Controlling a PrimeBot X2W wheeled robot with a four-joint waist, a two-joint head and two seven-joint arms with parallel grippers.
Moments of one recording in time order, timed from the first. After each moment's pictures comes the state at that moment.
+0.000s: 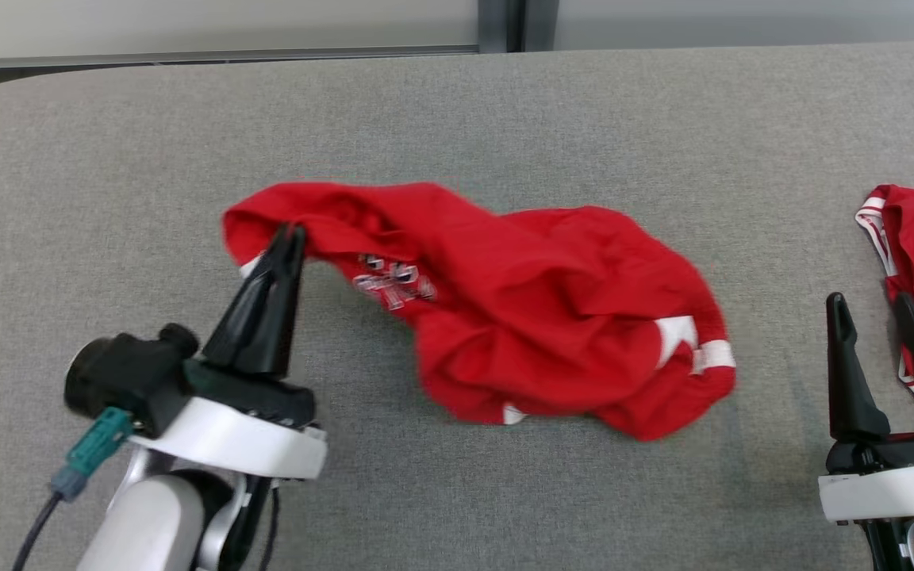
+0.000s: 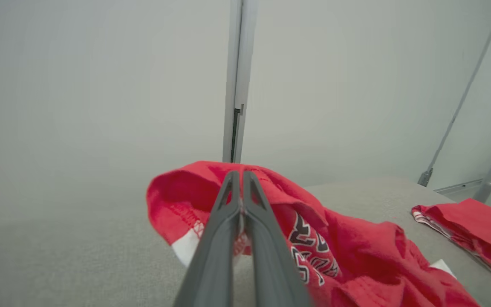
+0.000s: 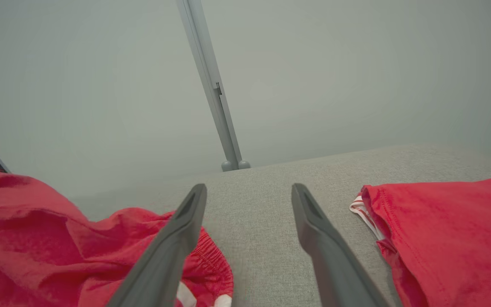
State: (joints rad) left arm -0.22 0.20 -0.30 -0.18 -0.37 0.03 -0.07; right arm 0.00 -0.11 -0.04 -0.17 0.35 0.13 -0.03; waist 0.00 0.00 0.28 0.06
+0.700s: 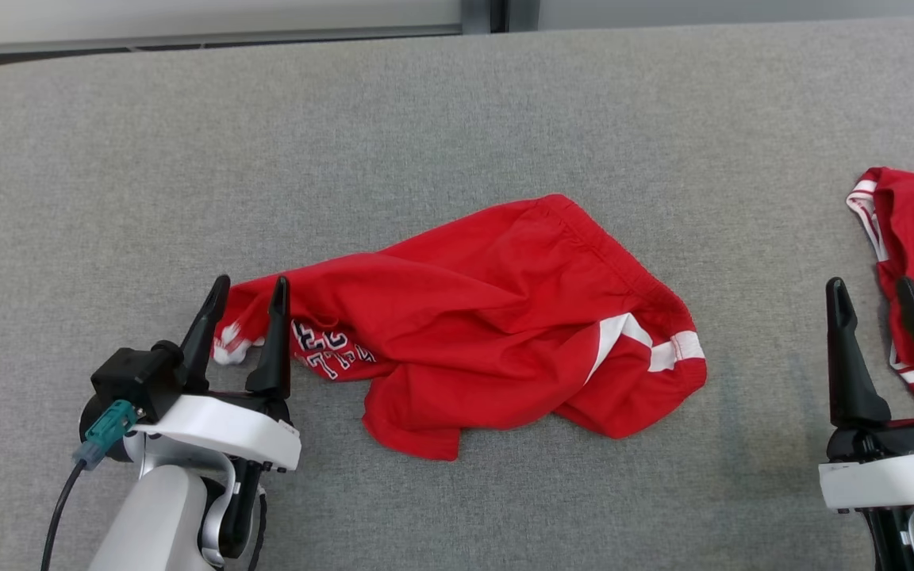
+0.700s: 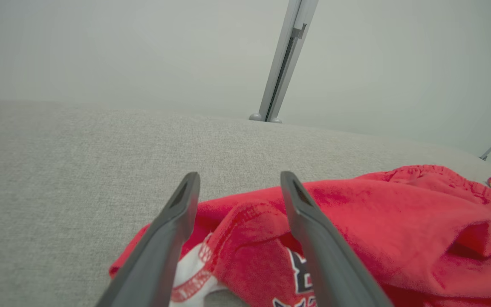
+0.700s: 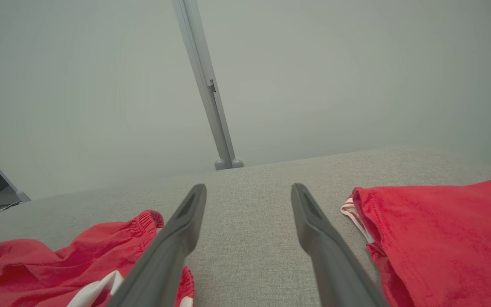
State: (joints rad) left arm -0.29 0.14 -0.23 0.35 -0.46 -0.04 -0.25; right arm -0.02 -0.12 -0.04 -0.18 0.33 0.13 -0.01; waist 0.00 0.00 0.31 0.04
